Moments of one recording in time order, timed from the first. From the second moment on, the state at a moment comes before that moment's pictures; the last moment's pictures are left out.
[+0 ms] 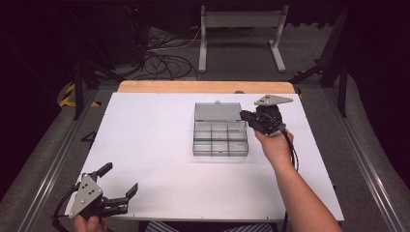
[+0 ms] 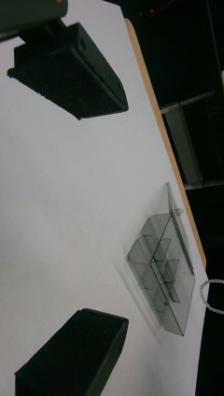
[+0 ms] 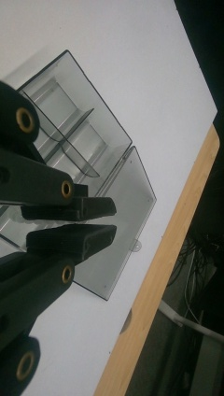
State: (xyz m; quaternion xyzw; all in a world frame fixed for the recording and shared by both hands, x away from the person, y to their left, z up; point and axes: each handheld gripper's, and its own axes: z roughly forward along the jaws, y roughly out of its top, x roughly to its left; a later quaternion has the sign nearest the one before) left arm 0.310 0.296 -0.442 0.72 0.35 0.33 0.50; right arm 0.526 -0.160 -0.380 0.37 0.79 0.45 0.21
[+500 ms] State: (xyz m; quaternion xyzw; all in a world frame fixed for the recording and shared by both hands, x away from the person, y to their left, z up) left arm 0.310 0.296 -0.442 0.72 0.35 0.33 0.50; right arm 0.539 -0.149 -0.395 0.38 0.80 0.43 0.19
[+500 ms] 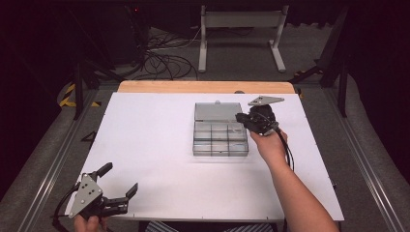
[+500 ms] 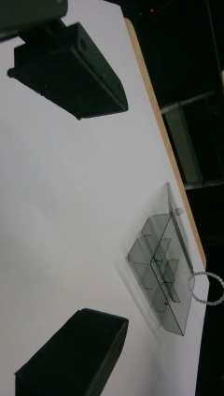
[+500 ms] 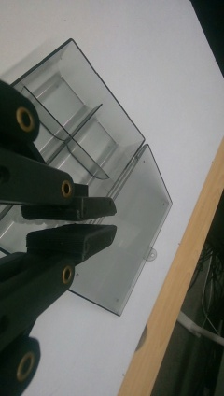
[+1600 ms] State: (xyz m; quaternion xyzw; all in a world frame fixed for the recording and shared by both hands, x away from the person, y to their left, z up) left arm 0.310 0.295 -0.442 0.72 0.36 0.33 0.50; right arm 0.552 -0.153 -0.415 0.41 0.80 0.40 0.20
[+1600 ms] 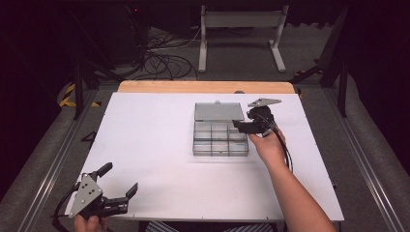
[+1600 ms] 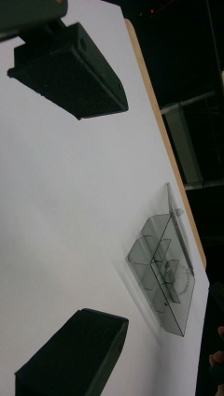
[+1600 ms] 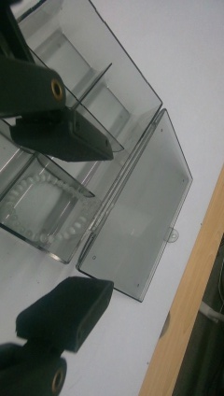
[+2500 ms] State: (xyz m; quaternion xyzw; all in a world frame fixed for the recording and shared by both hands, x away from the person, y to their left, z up) left arm 0.310 0.295 -0.443 0.72 0.36 0.33 0.50; right arm 0.492 -0.151 -0.370 0.34 0.79 0.47 0.21
